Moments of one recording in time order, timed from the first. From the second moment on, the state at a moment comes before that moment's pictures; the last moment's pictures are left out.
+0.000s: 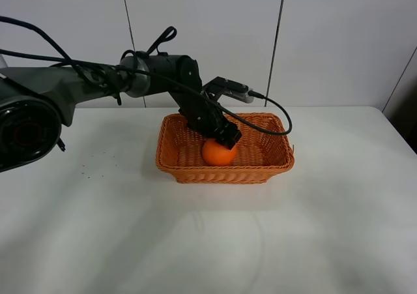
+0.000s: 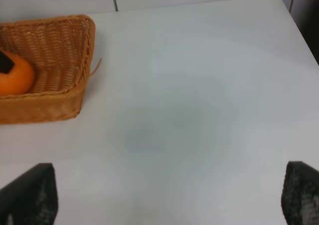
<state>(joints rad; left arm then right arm) -0.58 2.34 -1.90 -0.16 0.66 0.25 0.02 0.01 -0.50 0.00 1.02 0.06</state>
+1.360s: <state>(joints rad) -0.27 2.14 -2.02 0.11 0.87 0.08 0.02 0.01 -0.50 0.00 1.02 0.06</state>
